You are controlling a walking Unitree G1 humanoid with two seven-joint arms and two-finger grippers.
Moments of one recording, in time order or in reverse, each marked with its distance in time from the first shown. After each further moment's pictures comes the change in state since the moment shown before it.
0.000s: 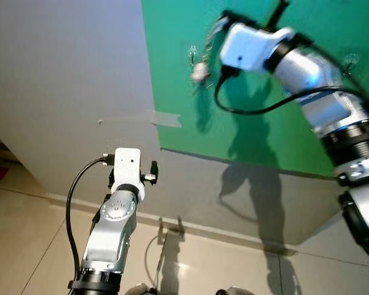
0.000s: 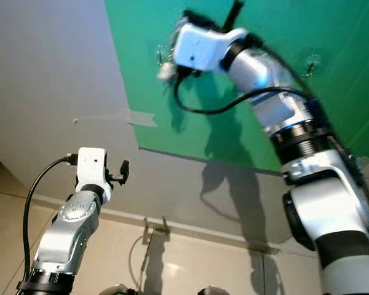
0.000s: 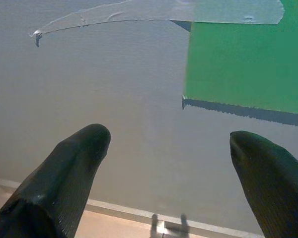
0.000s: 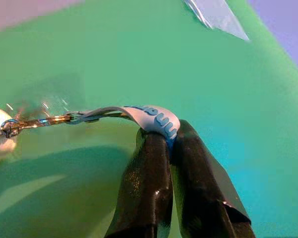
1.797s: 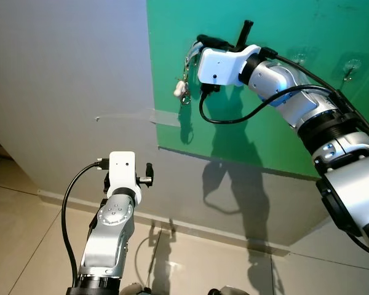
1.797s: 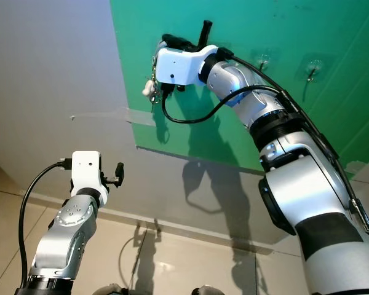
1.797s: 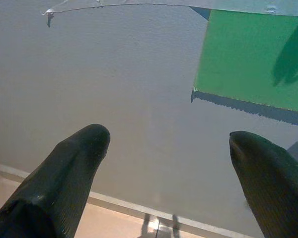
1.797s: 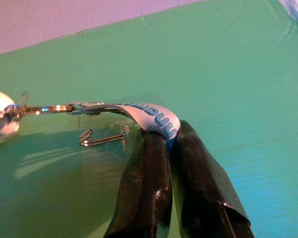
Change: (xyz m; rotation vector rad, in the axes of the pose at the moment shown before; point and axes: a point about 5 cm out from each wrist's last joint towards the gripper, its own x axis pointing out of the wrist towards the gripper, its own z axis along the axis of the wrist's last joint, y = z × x) left arm -0.006 0.003 -0.005 -0.026 0.006 0.045; right arm 0.024 0.033 -0.003 -0.024 -0.009 0.131
